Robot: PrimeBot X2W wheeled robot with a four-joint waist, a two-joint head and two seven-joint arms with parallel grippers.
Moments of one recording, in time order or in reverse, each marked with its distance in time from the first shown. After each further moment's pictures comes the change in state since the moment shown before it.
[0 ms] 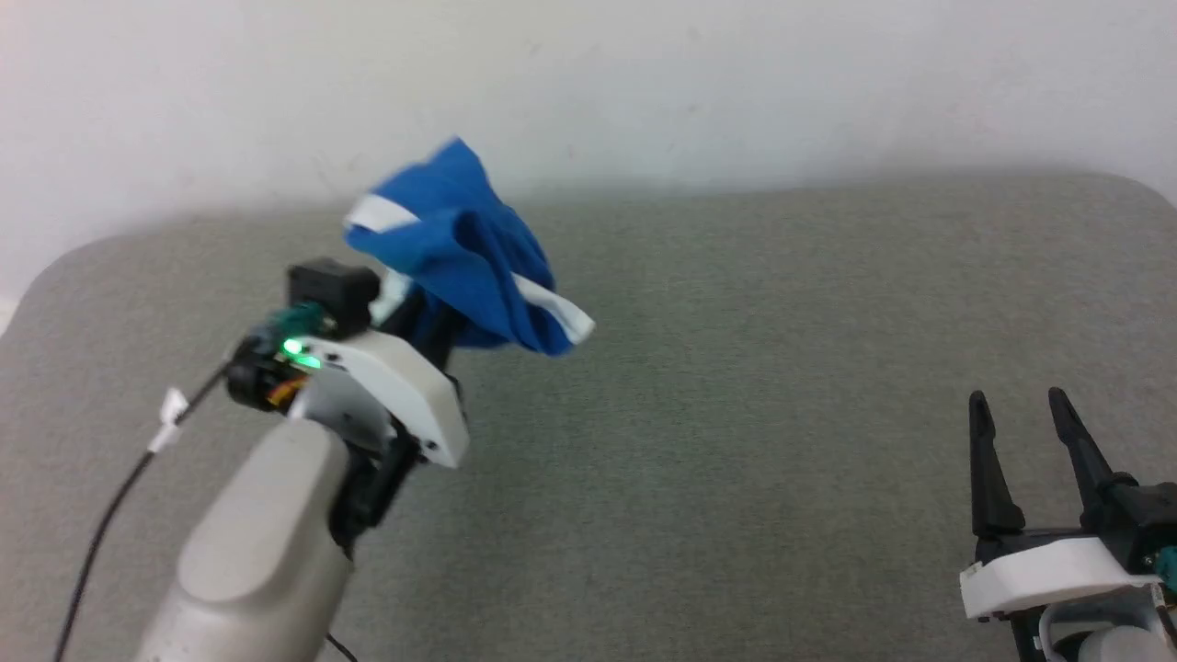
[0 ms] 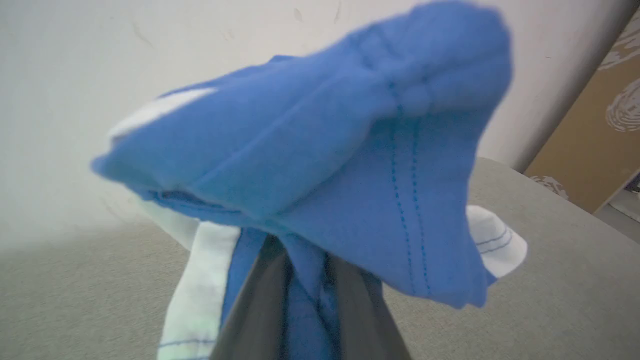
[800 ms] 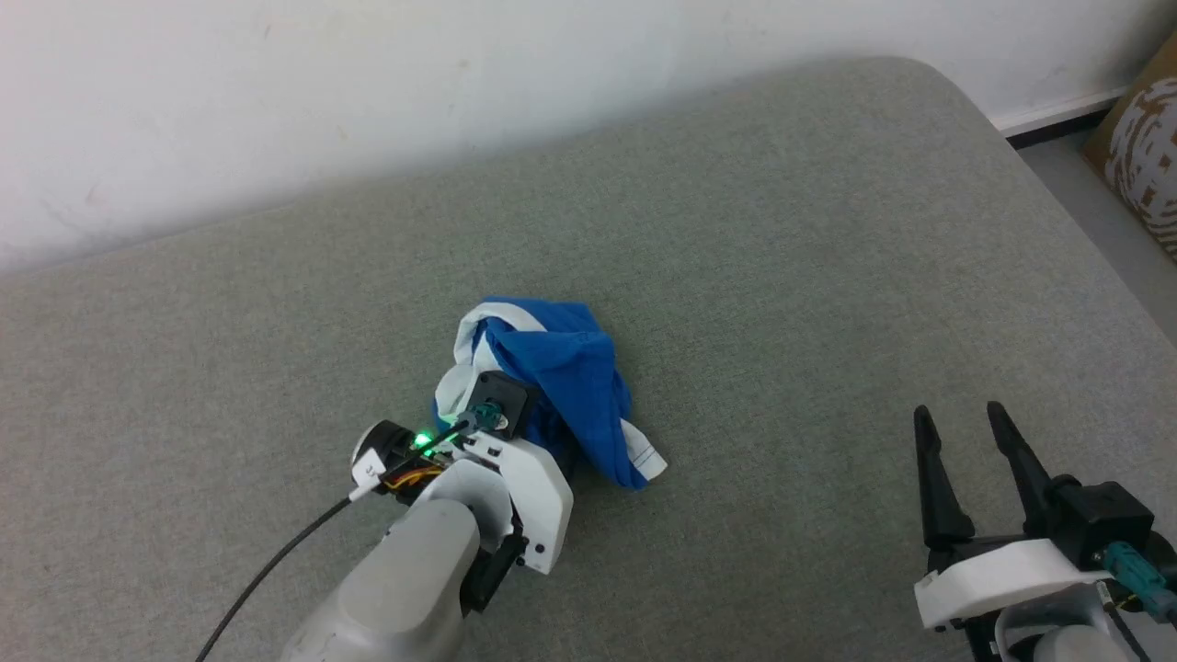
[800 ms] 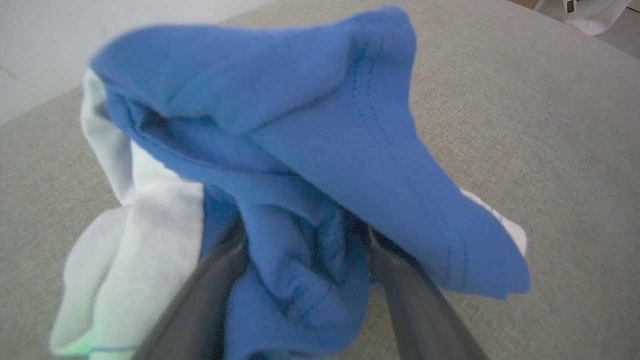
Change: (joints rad) left arm -0.025 -0.186 -0.224 0.382 0.156 0.050 -0.032; right arm -0.018 -0.001 0.085 0.072 0.072 0.000 0.000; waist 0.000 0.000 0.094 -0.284
